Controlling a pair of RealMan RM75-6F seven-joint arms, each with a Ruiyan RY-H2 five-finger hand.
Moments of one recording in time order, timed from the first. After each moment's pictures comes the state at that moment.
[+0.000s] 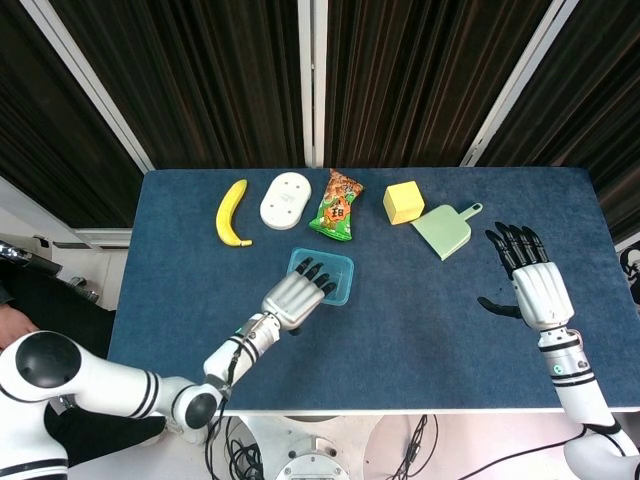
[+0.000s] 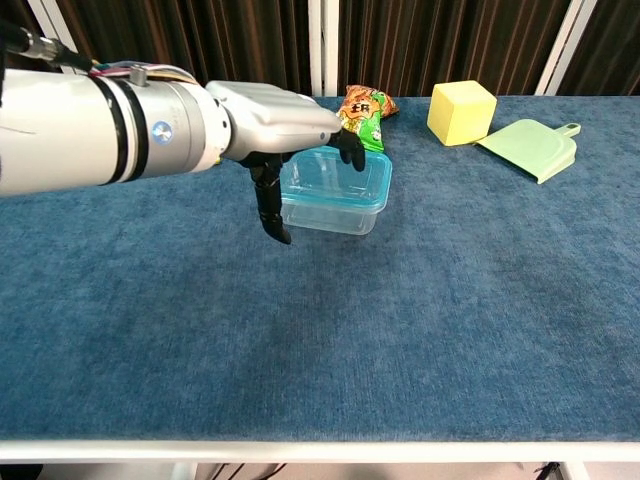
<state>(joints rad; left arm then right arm) -1.28 -1.54 -0.03 -1.75 0.61 0.99 0.75 0.36 -1.28 0.13 -1.37 -1.51 1.38 0.10</state>
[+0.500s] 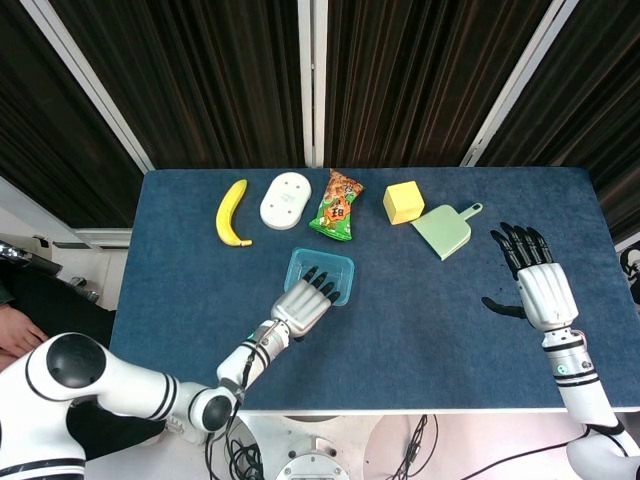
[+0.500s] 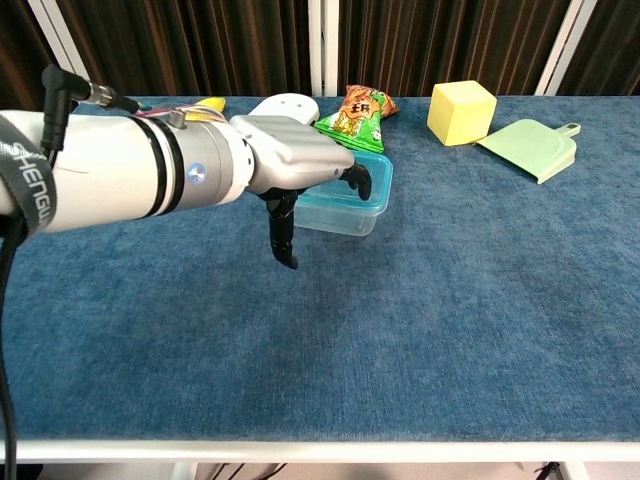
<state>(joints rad) -1.30 -1.63 -0.03 -1.69 0.52 0.99 0.85 0.36 -1.29 0.13 -1.35 -1.51 1.37 0.13</state>
